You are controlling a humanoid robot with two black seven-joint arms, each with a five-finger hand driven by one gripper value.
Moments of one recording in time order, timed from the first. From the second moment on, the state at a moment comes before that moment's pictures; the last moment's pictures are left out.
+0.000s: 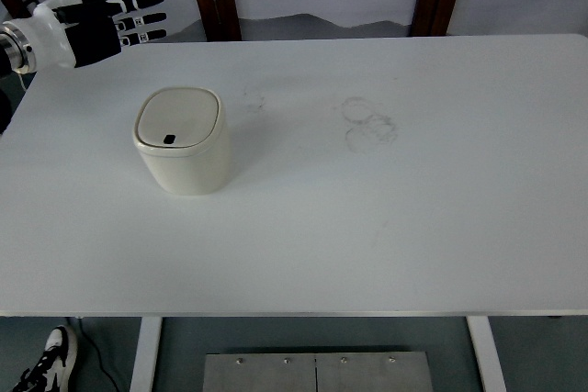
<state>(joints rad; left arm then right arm) -1.13 0.81 -0.39 -1.18 -0.18 -0.18 0.29 0.01 0.00 0.31 0.16 -0.28 -0.02 -0.09</state>
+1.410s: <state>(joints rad) -1.63 0.80 0.23 -1.32 -0.17 -0.27 0.57 0.01 0.00 0.31 0.16 -0.28 -0.02 -0.09</state>
